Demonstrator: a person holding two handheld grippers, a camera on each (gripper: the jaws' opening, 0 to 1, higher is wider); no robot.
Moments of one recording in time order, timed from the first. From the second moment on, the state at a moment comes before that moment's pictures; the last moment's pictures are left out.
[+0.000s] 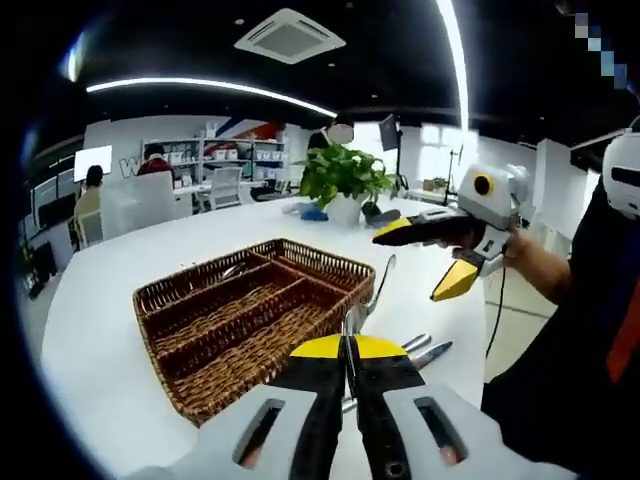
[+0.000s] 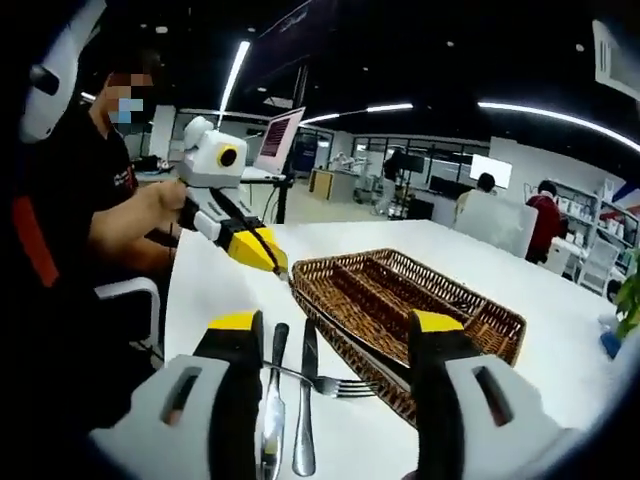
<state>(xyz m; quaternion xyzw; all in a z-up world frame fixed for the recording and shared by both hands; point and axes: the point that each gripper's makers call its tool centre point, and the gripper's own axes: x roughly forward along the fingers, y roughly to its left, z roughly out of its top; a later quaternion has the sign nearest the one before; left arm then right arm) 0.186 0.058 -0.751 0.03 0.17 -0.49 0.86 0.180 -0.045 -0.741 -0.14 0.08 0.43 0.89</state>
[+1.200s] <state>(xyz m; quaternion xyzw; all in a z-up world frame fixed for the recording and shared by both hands) 0.313 0.076 -0.774 -0.03 0.30 -0.48 0.82 0.187 -0.094 -0.755 -0.11 0.18 0.30 0.93</state>
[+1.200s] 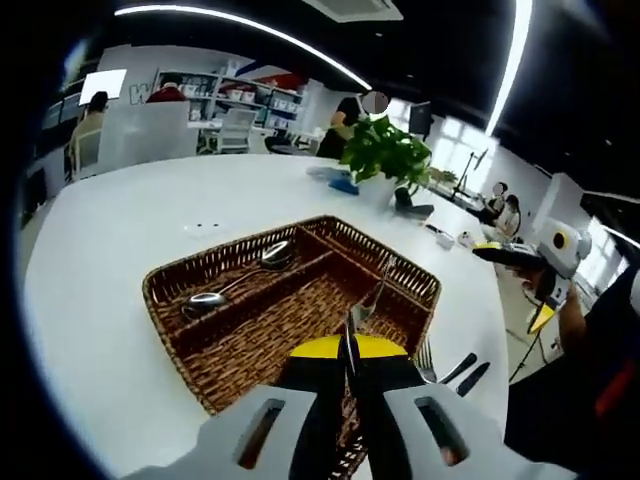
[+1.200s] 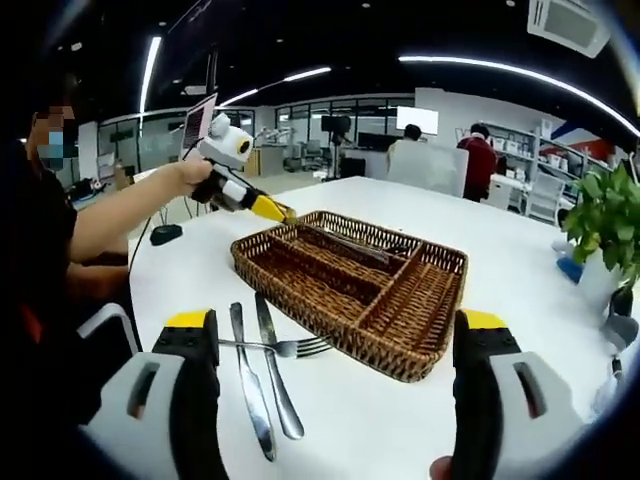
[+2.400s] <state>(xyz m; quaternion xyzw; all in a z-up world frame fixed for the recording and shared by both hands) 0.346 0.102 -0.838 0.01 0.46 -0.42 0.78 0.183 -0.103 -0.769 -0.13 0.20 0.29 0.93</state>
